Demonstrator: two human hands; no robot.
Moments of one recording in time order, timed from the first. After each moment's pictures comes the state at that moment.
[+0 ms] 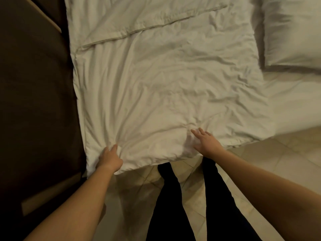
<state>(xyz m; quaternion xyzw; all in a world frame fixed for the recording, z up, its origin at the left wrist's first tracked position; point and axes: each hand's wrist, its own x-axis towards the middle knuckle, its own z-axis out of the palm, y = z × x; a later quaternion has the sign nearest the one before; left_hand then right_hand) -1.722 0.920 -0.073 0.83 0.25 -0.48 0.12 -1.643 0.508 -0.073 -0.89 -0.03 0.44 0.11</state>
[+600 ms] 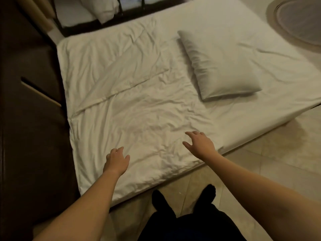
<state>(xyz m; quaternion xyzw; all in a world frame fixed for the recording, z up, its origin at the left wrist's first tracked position) -1.641 0.772 0.115 0.92 0.13 -0.32 0.16 -1.638 0.410 0.126 -0.96 0.04 0.22 0.14</state>
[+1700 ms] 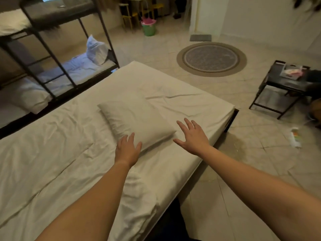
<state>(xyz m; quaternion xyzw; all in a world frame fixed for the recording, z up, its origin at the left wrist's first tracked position) -1.492 0.212 0.281 0.96 -0.14 -0.12 0.19 -1.611 -0.063 0.287 -0.98 0.16 0.02 0.11</state>
